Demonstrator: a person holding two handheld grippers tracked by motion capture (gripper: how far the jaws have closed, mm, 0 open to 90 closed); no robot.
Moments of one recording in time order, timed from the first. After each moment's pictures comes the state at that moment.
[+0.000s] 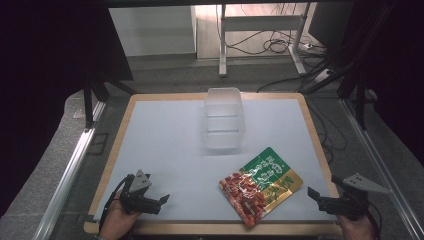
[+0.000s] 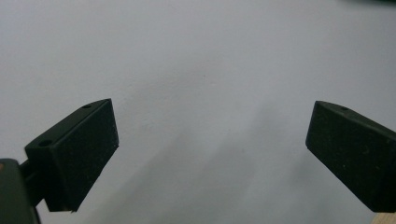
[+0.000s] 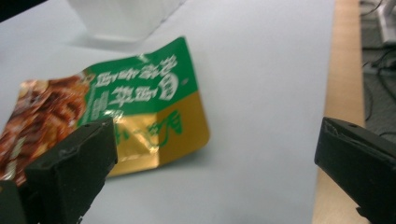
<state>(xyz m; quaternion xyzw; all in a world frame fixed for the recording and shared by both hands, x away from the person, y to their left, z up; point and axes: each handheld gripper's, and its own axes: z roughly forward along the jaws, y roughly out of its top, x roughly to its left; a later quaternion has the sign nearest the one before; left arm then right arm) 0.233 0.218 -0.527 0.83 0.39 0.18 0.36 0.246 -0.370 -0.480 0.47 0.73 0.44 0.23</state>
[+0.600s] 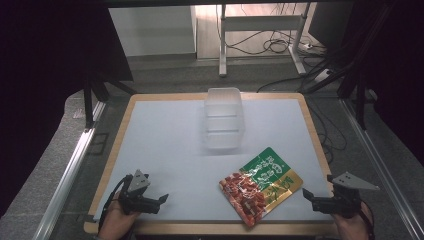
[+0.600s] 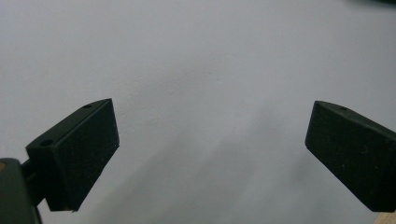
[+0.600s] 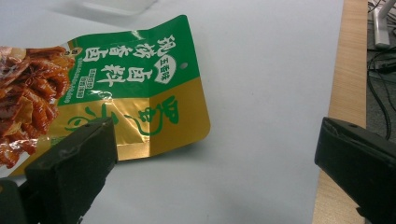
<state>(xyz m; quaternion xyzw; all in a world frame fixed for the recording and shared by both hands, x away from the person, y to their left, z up) 0.232 0.219 -0.527 0.82 0.40 0.19 0.36 0.251 -0.359 -0.486 0.44 0.77 0.40 0.23</state>
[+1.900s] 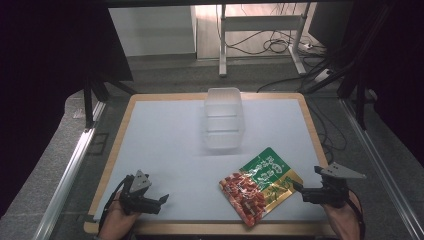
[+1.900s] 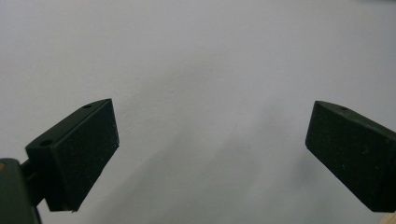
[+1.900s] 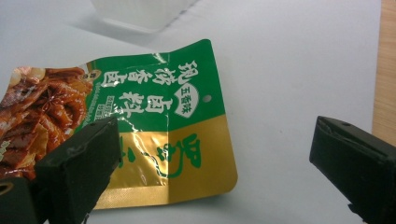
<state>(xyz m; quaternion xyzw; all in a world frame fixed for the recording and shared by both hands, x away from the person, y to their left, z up) 0.232 0.217 -0.528 0.83 0.40 0.19 0.35 0.275 -0.335 -0.482 0.42 0.78 0.42 0.22</state>
